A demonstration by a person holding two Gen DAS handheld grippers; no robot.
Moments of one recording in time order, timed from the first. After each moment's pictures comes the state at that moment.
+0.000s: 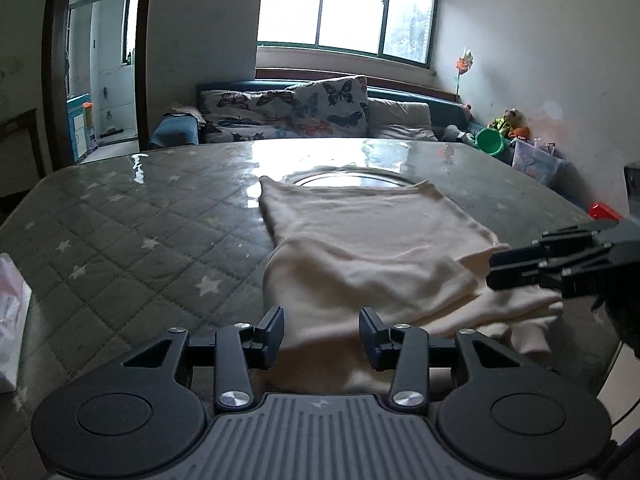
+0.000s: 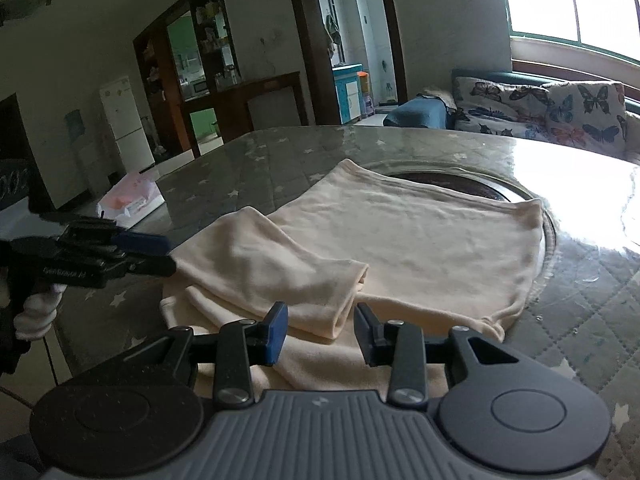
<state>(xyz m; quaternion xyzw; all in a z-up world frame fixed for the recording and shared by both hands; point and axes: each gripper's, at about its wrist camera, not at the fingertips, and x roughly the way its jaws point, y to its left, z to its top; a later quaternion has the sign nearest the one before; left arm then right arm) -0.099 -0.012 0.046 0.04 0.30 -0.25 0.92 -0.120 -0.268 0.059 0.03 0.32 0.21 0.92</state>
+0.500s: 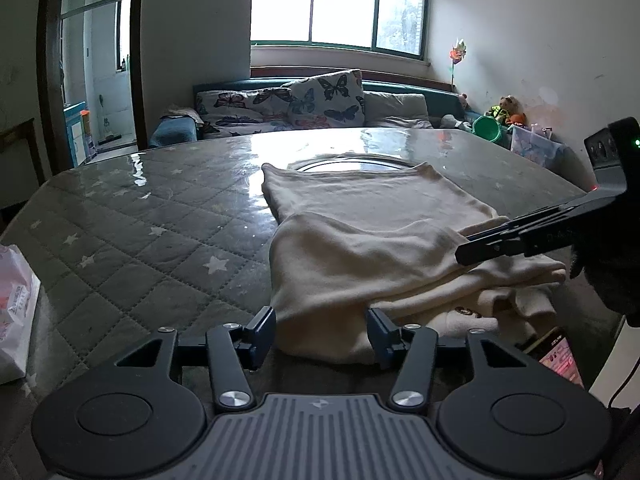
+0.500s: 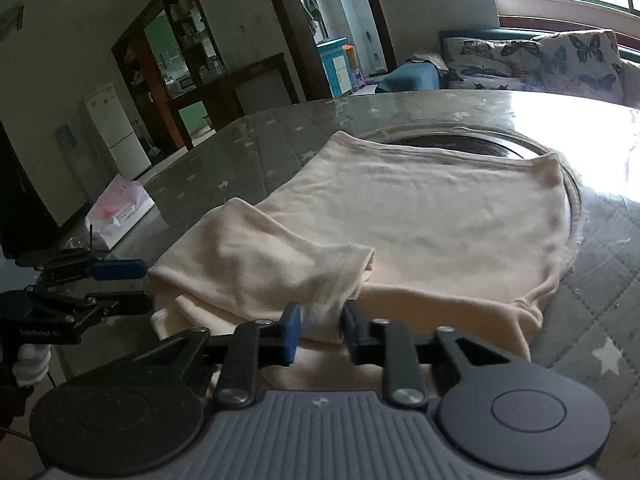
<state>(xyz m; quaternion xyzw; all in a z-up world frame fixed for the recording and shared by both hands) -0.110 -0.009 0.033 0.06 0.30 -0.25 0.92 -0.092 -0.261 0.040 0.08 0.36 0.21 0.90</state>
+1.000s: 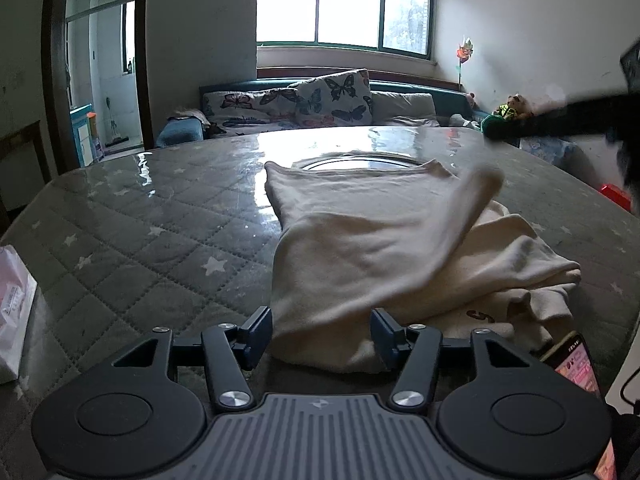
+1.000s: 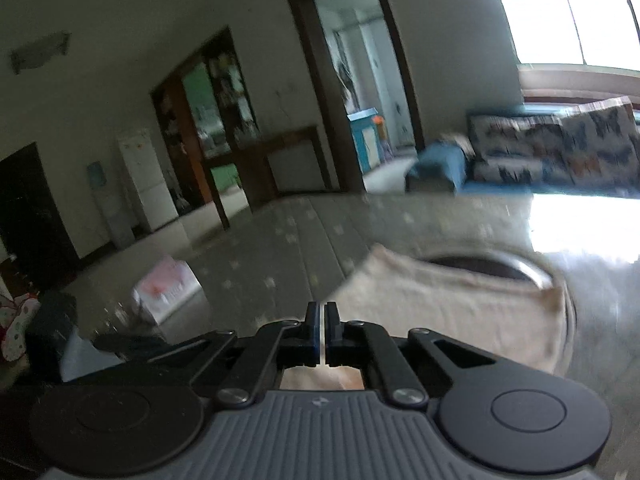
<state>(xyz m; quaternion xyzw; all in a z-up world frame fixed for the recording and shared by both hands) -0.105 -0.022 0.026 0.07 0.29 -0.24 0.92 -0.108 -0.259 0.134 0.07 0.24 0.25 0.93</state>
